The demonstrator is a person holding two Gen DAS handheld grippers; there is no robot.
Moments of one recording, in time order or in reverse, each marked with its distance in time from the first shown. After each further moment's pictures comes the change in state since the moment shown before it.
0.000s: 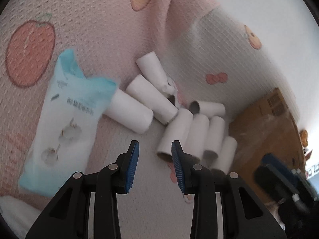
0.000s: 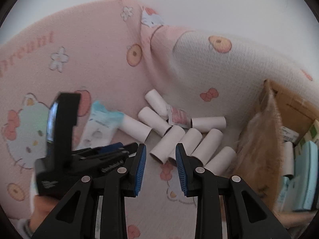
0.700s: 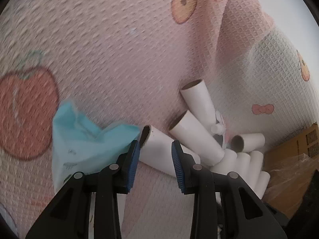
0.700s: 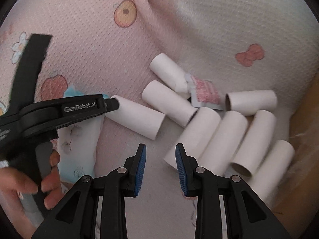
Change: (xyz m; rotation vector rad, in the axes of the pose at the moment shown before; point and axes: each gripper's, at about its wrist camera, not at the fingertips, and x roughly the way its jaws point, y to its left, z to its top) left arm 0.035 0.023 0.070 -0.025 0.004 0.196; right arm 0.130 -0.009 0.004 0.146 0.173 0.131
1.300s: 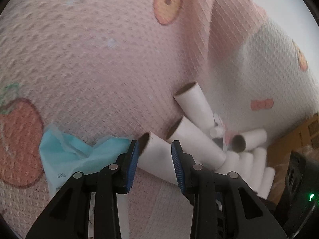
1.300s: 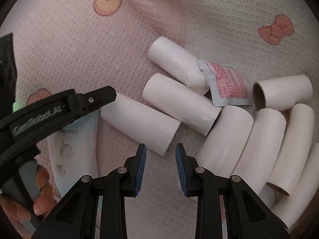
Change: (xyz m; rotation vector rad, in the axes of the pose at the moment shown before) left arm 0.011 -0.027 0.024 0.112 0.013 -0.003; right arm 0.057 -0.012 0.015 0.151 0.061 0.077
